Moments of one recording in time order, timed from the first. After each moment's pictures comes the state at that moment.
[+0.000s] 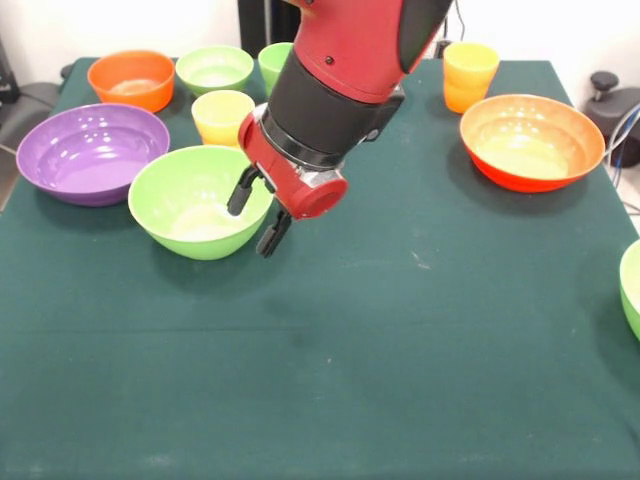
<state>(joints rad) -0.09 -0.31 -0.16 1.04 -0.42 0.78 2.85</state>
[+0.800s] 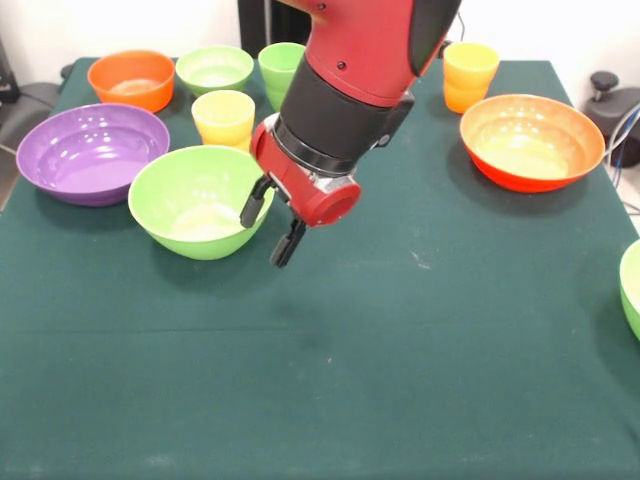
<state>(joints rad) -0.08 -0.31 -0.16 1.07 -0.40 0.71 2.85</state>
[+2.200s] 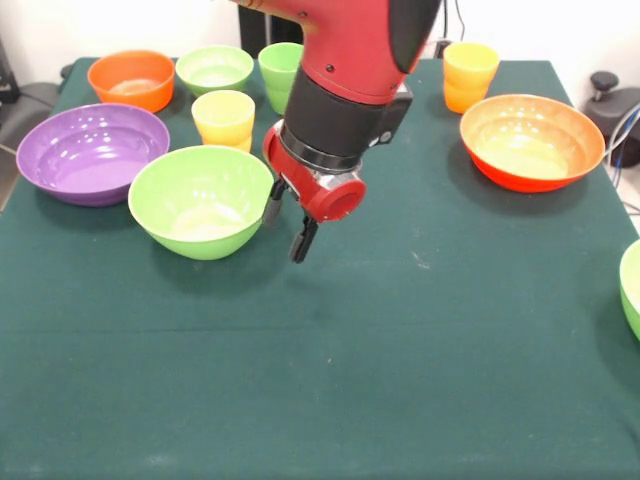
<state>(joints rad) -0.12 -0.33 -0.13 1.19 -0.31 0.61 2.85</state>
